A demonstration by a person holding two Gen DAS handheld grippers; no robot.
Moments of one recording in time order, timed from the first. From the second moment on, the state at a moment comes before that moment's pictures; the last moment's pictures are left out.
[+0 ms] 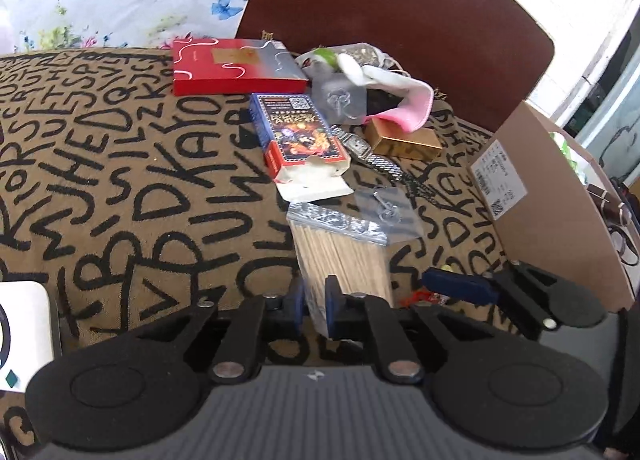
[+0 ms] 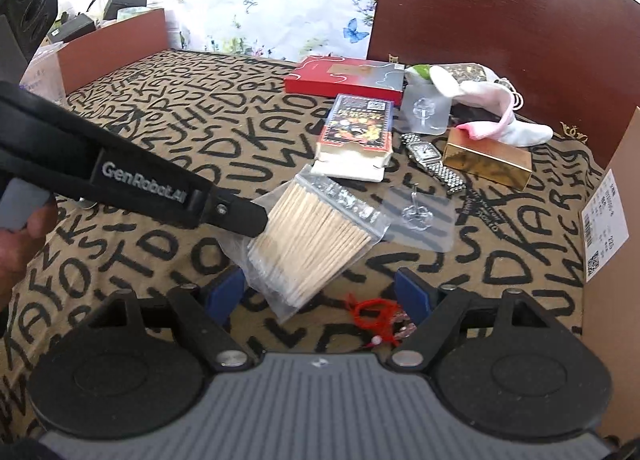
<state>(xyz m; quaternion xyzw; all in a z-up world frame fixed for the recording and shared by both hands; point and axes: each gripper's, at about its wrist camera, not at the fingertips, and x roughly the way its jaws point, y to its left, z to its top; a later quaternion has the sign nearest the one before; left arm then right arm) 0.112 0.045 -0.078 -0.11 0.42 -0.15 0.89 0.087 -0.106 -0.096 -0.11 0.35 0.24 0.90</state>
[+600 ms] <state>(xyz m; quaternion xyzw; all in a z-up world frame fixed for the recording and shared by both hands) 0.129 0.037 -0.088 -0.12 0.42 -0.17 0.88 0.099 -0.097 -0.105 -0.09 0.35 0.25 0.90</state>
